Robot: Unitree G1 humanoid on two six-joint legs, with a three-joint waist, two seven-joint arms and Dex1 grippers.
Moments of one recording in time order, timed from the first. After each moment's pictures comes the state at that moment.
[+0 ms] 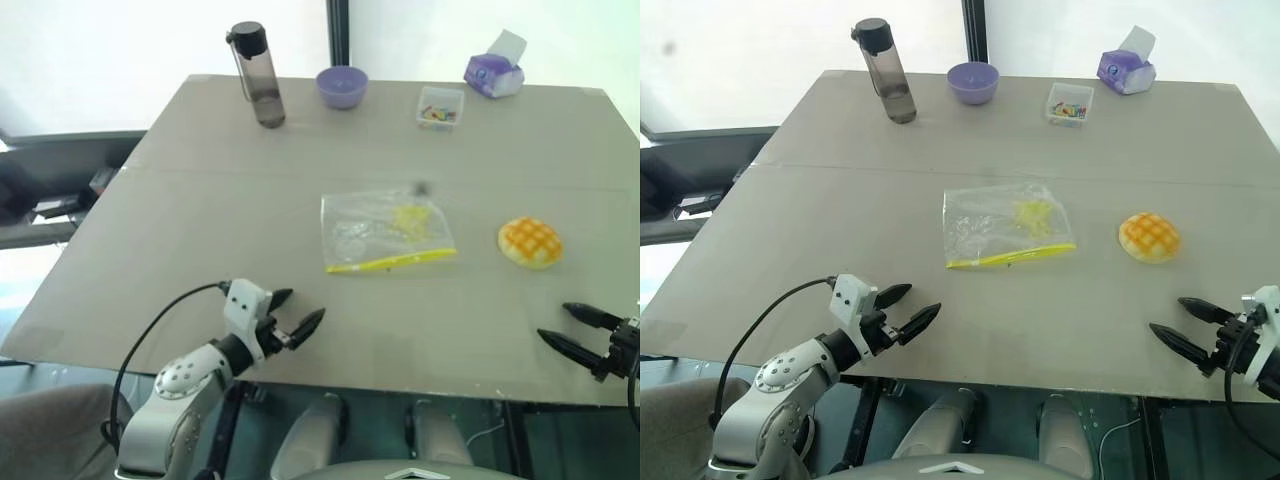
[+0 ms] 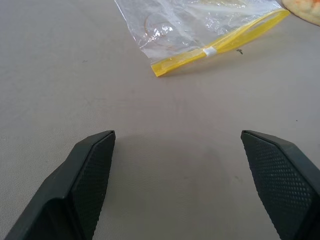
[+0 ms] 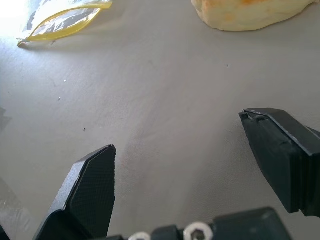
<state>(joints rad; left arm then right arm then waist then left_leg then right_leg) 0.22 0.40 0.07 -0.51 -0.39 0.54 -0.58 0.28 -0.77 -0.45 0.05 0.54 0.23 1.11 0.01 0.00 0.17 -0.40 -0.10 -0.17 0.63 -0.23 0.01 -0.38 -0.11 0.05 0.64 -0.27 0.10</state>
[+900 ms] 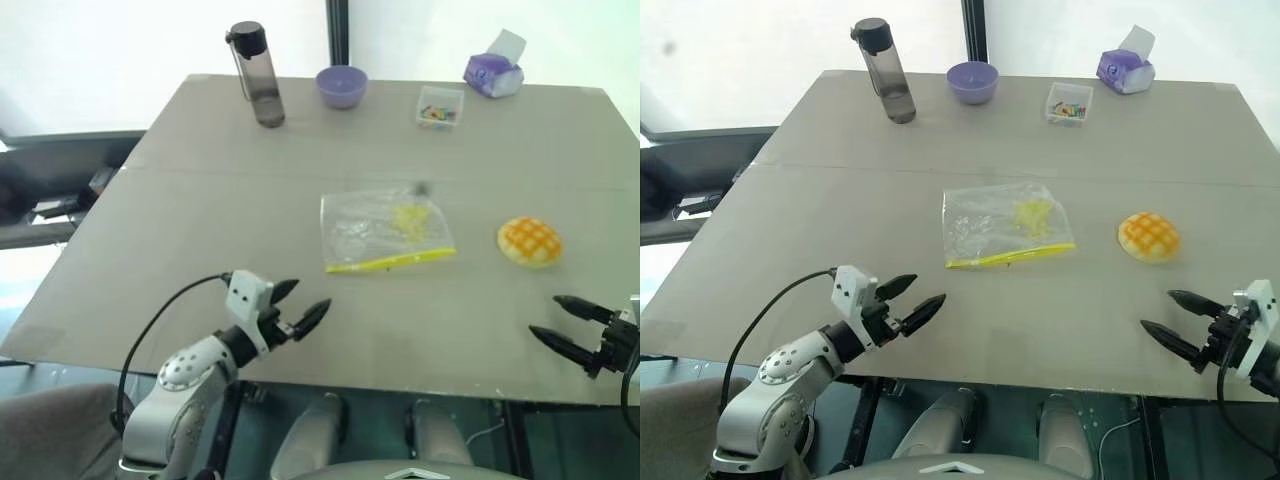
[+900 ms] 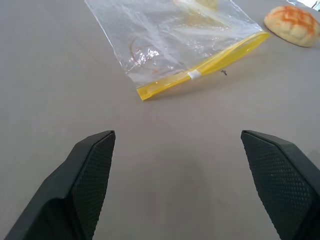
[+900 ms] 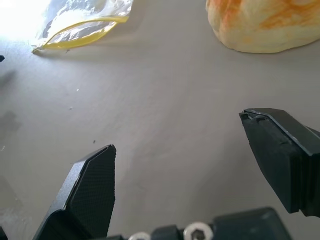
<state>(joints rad) 0.16 0.39 0.07 -0.51 -0.46 0.54 -0.58 0.26 -0.75 -0.44 -0.01 0.54 0.18 1.14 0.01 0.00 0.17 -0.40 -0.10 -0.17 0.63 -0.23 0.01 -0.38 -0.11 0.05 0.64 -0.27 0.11</state>
